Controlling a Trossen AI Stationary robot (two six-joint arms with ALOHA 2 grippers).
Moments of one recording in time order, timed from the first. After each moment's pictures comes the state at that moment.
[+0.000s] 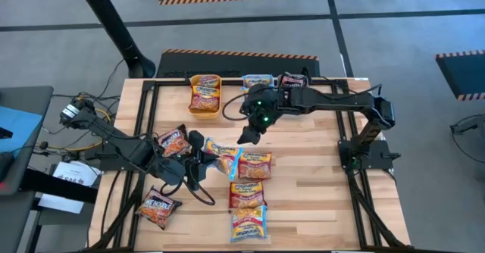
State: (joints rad) left arm -0.52 1.25 1.04 -0.36 -0.79 0.40; right arm -0.15 1.70 1.57 -0.58 -0.50 0.57
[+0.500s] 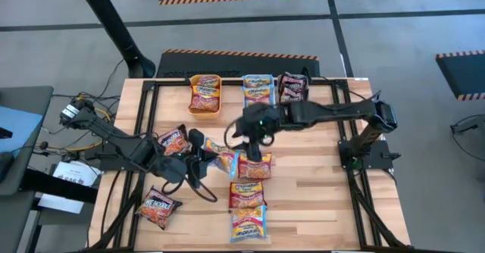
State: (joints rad) left arm -0.50 1.25 1.04 -0.38 -0.80 0.38; right arm 0.03 1.70 1.57 -0.49 -0.09 0.01
